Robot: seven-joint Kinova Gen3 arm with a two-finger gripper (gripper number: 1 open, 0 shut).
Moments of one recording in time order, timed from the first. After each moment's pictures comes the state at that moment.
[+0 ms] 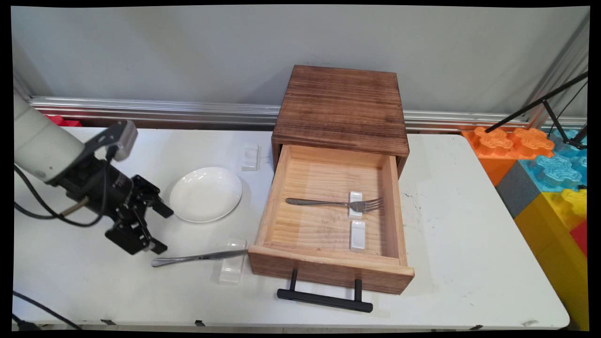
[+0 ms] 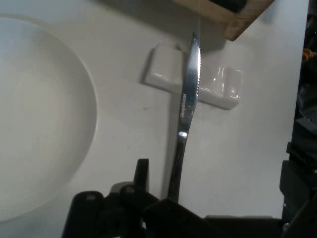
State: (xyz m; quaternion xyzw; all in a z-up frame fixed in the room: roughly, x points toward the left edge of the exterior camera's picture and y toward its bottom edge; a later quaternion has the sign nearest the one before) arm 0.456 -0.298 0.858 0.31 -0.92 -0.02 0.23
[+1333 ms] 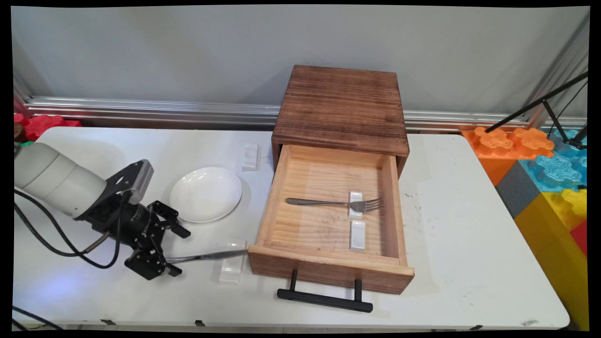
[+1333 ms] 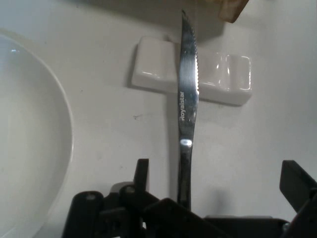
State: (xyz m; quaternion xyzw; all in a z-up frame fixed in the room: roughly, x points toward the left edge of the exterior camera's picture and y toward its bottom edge) arm 0.453 -0.287 0.784 0.25 -0.93 0.01 0.26
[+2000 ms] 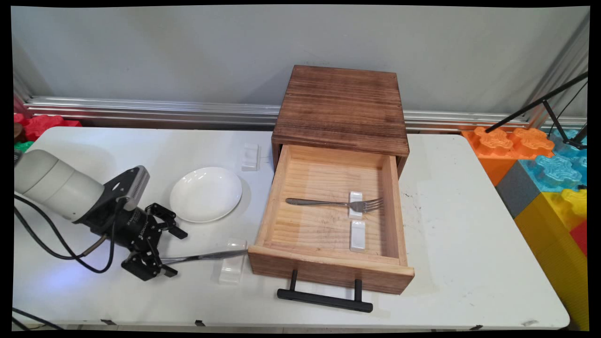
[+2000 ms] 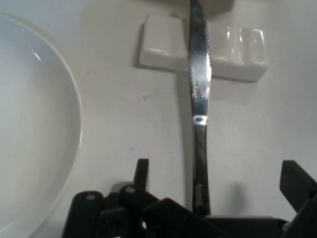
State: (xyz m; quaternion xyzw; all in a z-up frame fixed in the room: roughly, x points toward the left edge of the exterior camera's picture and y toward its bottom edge) arm 0.469 -0.287 0.765 0.23 -0.94 0.02 0.26
